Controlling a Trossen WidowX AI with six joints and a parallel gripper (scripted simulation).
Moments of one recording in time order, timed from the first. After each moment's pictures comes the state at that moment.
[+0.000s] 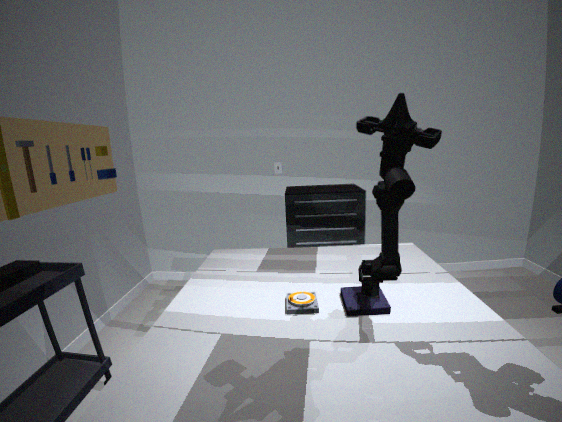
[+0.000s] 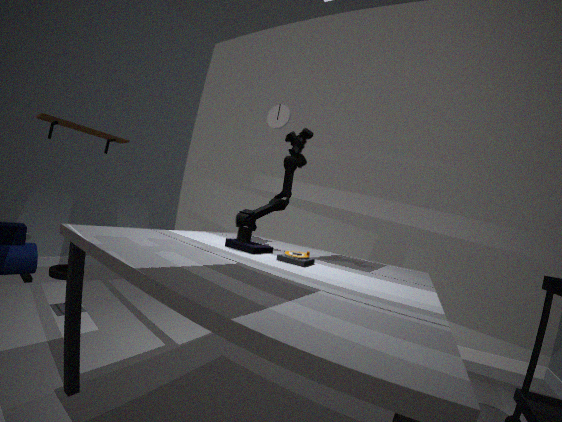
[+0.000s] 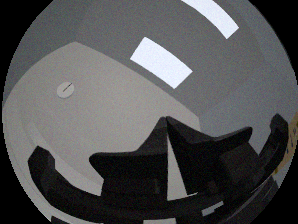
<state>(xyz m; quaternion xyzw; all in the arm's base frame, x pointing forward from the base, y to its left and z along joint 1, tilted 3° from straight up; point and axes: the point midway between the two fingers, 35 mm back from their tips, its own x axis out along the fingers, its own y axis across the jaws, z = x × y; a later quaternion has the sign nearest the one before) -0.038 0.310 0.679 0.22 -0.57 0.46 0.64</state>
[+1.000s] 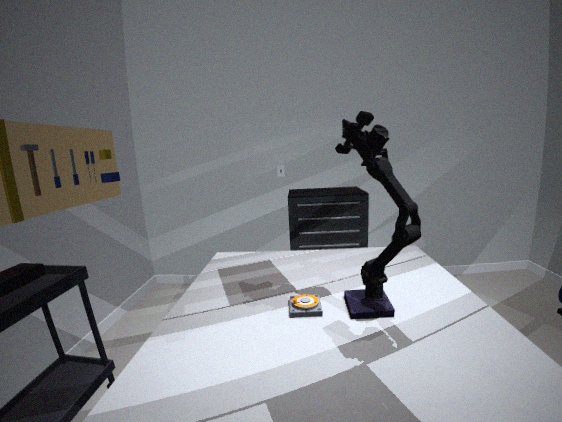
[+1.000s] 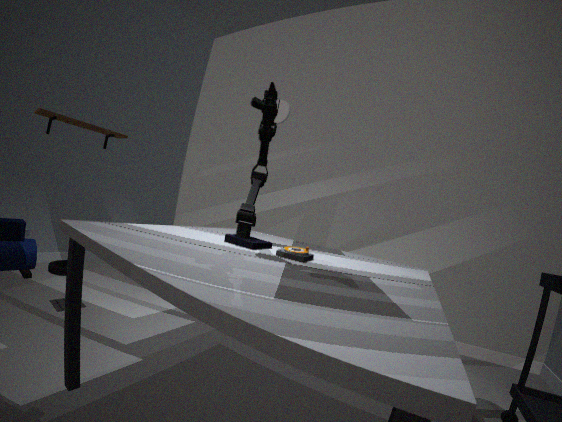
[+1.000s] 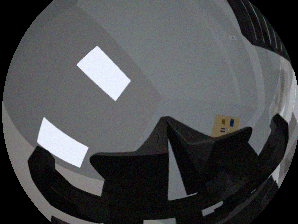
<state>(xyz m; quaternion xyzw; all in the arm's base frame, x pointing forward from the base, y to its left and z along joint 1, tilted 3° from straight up) 0.088 -0.111 0.675 0.54 -0.53 0.00 0.66</state>
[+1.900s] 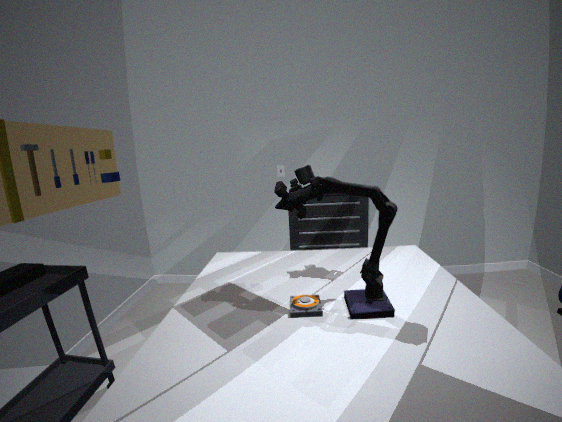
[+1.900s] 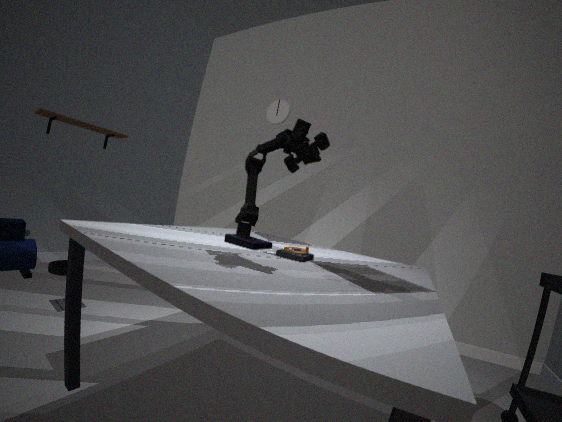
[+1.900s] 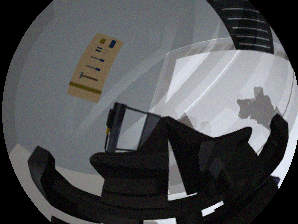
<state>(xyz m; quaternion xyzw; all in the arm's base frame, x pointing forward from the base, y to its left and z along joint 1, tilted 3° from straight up) 0.375 -0.093 0.381 0.48 0.10 -0.19 0.85</state>
